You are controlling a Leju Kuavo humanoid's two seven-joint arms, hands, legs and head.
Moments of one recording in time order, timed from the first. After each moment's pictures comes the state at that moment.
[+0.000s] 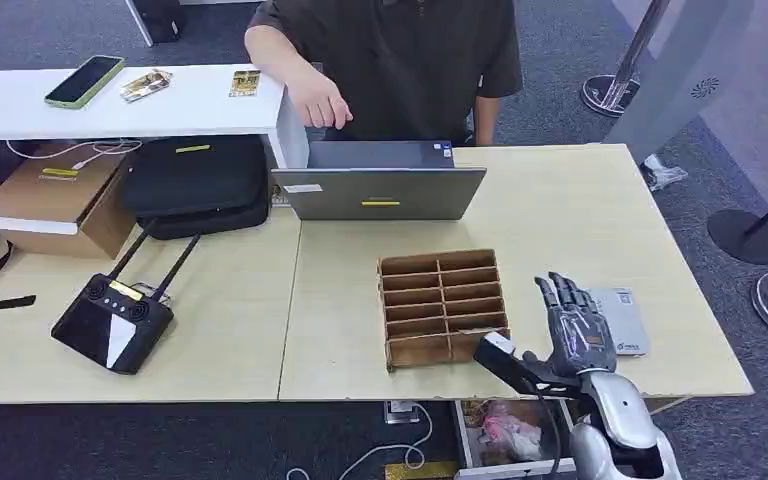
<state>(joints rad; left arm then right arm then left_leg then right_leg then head) -0.04 -0.25 0.35 -0.22 -0.34 0.11 0.05 -0.04 -0.09 0.17 -1.54 1.25 0.01 0.09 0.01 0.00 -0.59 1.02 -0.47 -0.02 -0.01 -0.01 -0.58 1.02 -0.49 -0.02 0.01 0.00</state>
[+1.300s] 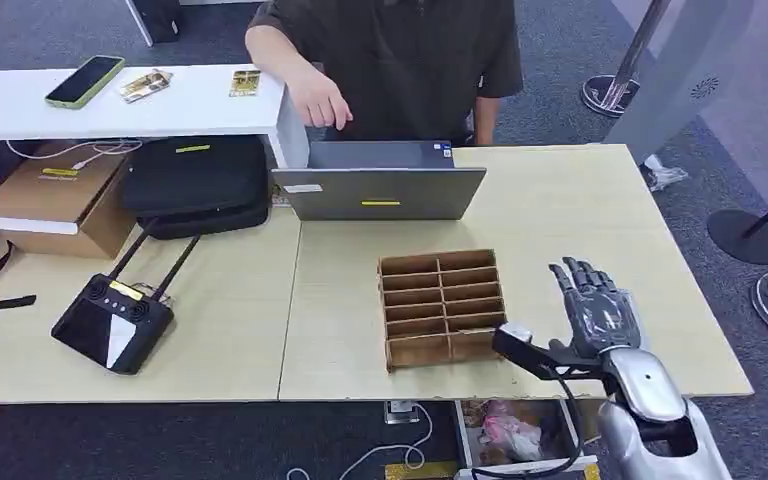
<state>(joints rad) -0.04 -0.24 0.35 -0.22 -0.27 0.08 0.03 -0.10 -0.25 0.21 -1.60 1.25 0.18 0.10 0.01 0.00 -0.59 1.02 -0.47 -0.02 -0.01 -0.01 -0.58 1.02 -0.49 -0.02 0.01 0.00</state>
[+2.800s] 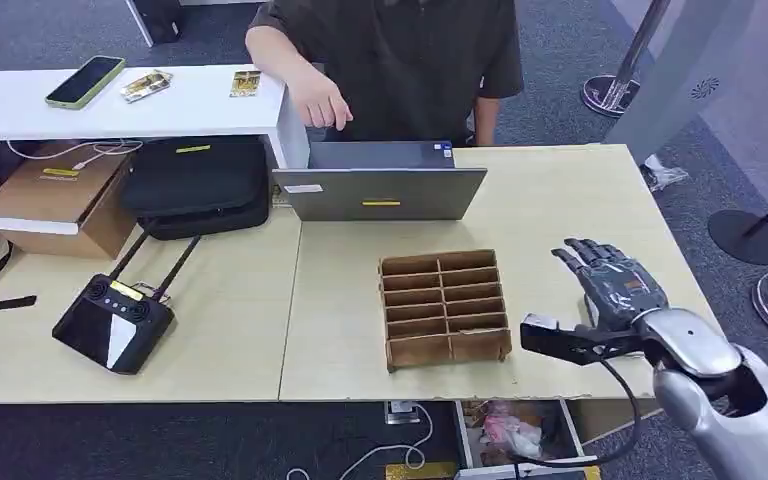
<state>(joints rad) -0.03 -0.23 0.38 -0.22 -0.22 0.03 0.01 -0.27 -0.63 0.47 -1.65 0.91 0.31 0.18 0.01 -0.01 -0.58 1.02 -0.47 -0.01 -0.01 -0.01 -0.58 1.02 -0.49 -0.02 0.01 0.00</state>
